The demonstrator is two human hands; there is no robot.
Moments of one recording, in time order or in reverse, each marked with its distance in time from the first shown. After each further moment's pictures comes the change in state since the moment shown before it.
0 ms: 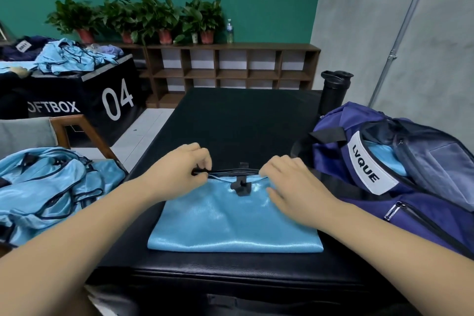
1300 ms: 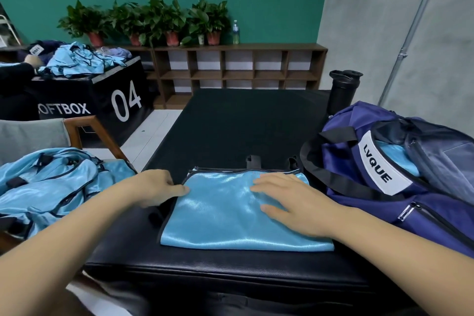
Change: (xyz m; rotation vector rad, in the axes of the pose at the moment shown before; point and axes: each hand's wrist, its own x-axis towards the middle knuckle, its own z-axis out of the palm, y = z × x) left_hand -0.036 -0.036 -0.020 0.049 -0.342 -0.686; right_hand -0.006 -0.015 0.003 0.253 -0.173 -0.075
